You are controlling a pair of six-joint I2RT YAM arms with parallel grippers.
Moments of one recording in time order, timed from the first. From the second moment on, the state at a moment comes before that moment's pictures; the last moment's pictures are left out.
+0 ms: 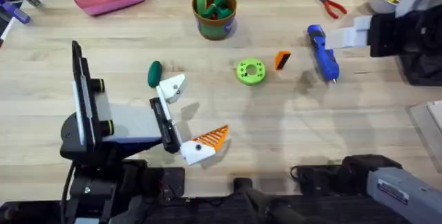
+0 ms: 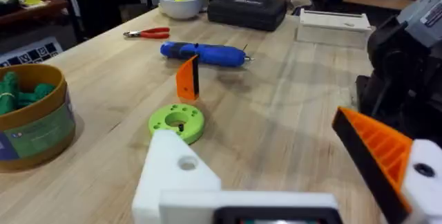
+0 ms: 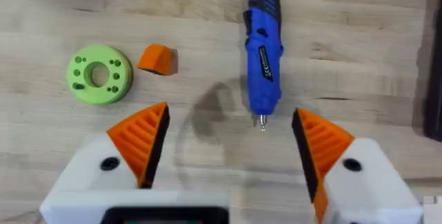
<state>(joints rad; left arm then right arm) -0.04 0.01 0.01 -0.12 1.13 0.08 0.00 1.05 1.11 -1.01 -0.01 -0.05</state>
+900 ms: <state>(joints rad) -0.04 0.01 0.01 -0.12 1.13 0.08 0.00 1.05 1.11 -1.04 -0.03 -0.03</state>
